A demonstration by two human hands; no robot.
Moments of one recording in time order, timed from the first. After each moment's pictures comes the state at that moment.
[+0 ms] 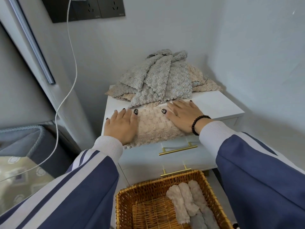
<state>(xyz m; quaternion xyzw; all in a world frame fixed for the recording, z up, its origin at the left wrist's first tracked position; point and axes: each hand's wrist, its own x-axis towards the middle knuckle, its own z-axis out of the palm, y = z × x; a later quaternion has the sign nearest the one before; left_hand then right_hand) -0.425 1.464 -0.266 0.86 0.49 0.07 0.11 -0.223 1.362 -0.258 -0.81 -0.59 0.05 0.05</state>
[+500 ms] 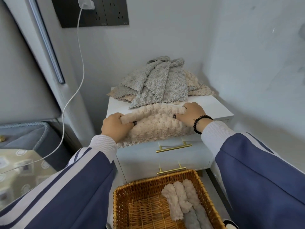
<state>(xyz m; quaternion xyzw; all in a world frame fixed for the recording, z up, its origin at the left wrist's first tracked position) -0.450 1.456 -0.256 0.77 0.51 0.24 0.30 -0.226 1.334 -0.235 -0.87 -0.43 0.08 0.21</state>
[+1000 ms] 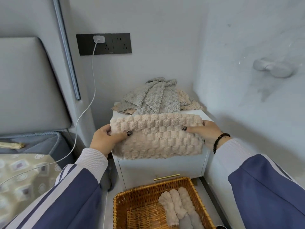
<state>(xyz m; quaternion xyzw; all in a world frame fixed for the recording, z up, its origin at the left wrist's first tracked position) -0.508 1.379 -0.200 0.59 0.40 0.38 0.59 -0.230 1.241 -0.213 -0.73 -0.27 0.29 0.56</state>
